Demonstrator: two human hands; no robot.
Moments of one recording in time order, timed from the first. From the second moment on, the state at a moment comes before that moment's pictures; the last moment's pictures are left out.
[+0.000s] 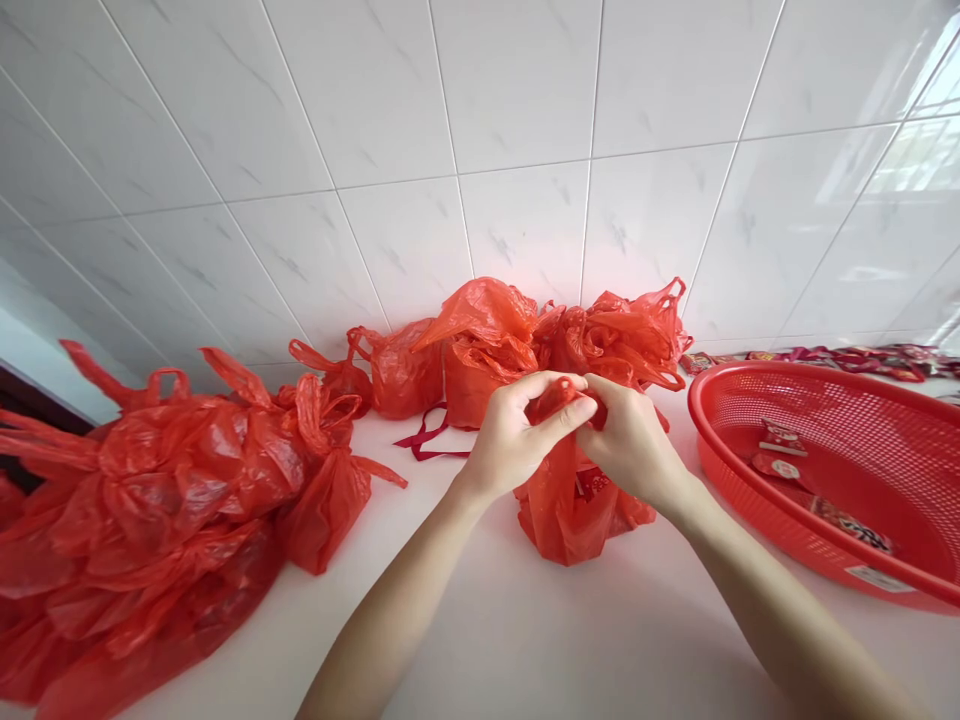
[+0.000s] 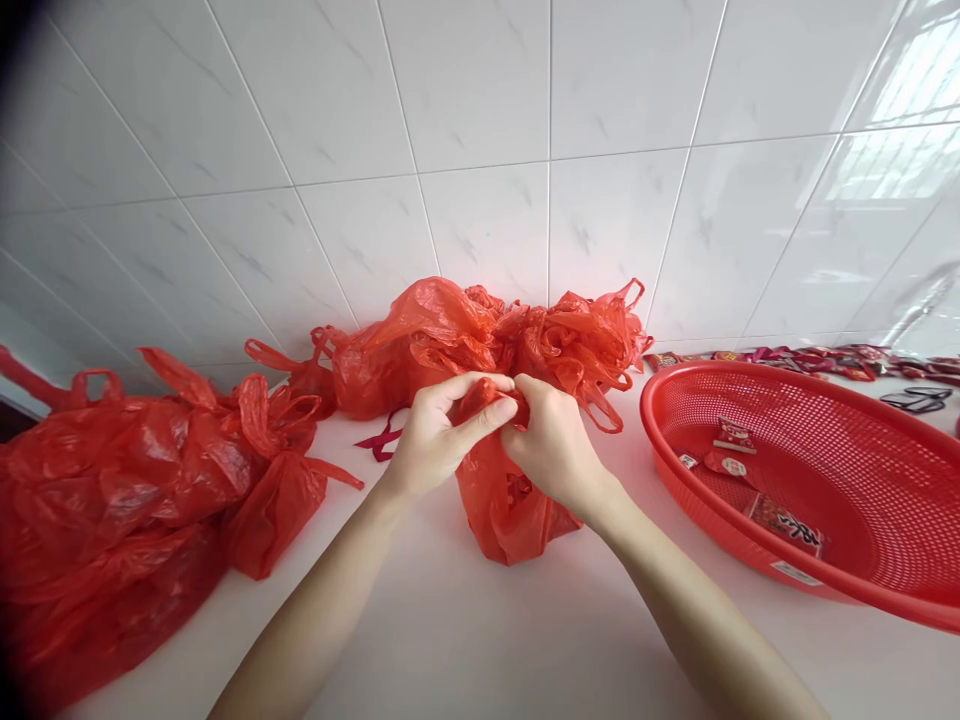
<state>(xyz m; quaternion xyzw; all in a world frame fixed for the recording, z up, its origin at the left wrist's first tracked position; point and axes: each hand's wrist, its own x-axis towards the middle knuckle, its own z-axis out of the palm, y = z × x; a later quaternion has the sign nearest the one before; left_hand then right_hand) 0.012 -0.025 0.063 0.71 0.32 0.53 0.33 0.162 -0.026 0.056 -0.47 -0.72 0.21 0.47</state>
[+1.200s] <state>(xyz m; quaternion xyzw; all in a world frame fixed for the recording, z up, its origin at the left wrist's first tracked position) -0.050 -0.015 0.092 0.71 0.38 0.50 0.32 0.165 -0.012 0.052 -0.33 -0.58 0.50 0.55</state>
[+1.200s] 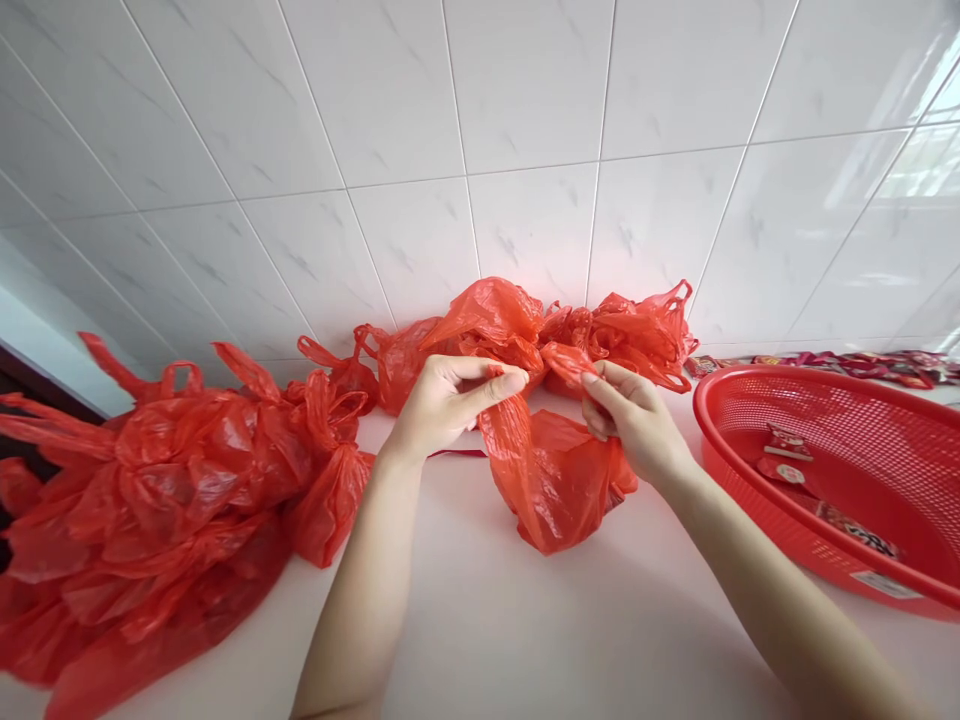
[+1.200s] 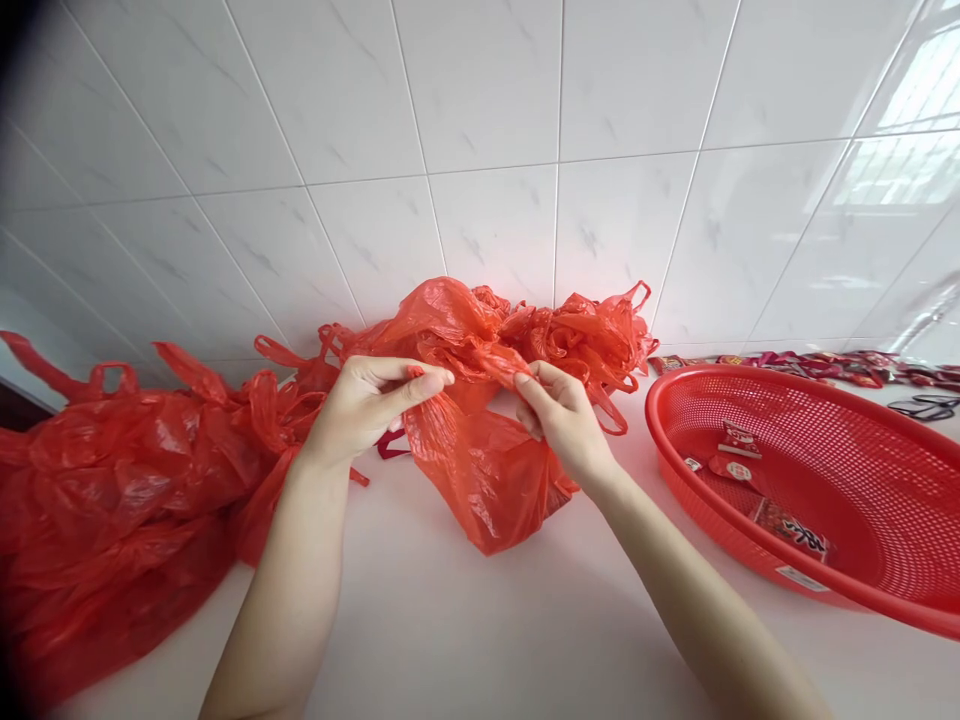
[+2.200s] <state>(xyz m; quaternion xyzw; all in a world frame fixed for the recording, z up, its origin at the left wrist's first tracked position) -0.033 -0.020 0.087 0.73 0.36 0.49 0.31 0.166 -0.021 0.057 -0.31 -0.59 0.59 0.45</state>
